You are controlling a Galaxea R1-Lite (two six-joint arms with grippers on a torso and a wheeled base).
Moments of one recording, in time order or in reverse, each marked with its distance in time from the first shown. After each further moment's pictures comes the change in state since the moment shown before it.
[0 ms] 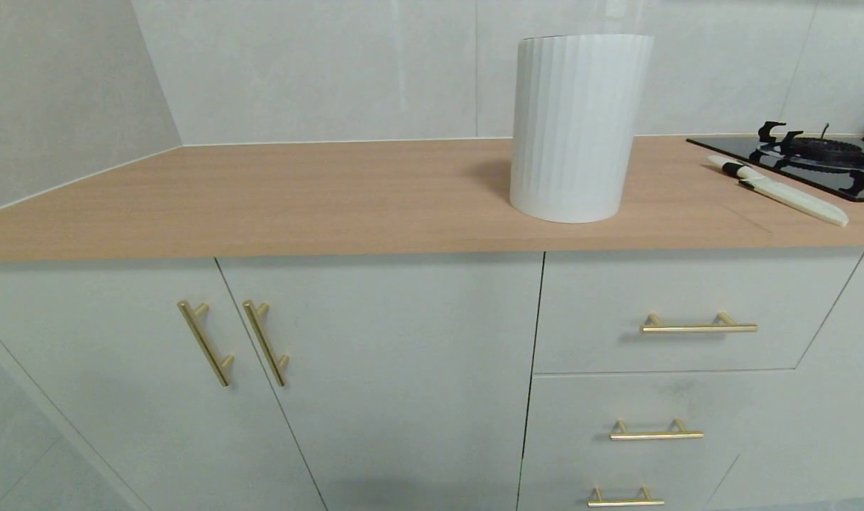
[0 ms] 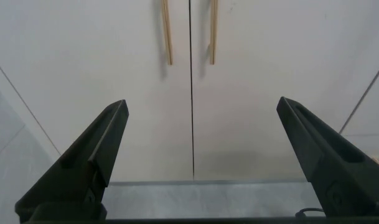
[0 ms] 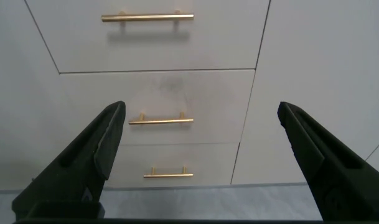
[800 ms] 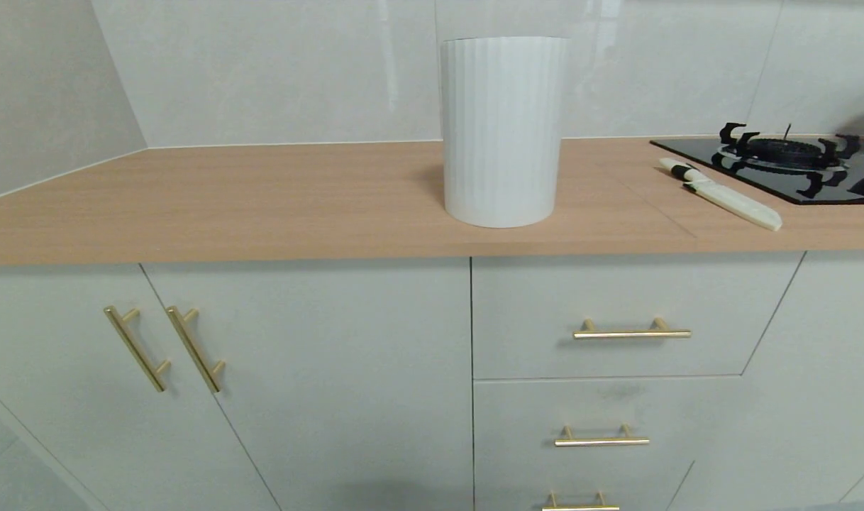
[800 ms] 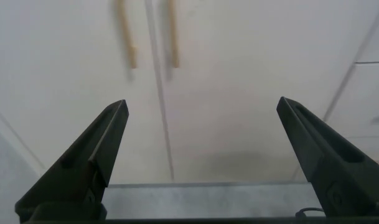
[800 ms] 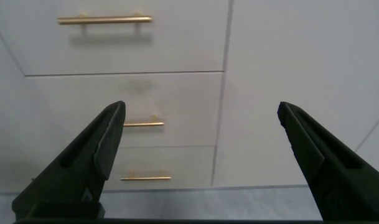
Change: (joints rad) left arm 0.001 0.000 0.000 0.000 0.000 0.000; right arm 0.000 0.000 0.000 -0.001 -0.001 0.001
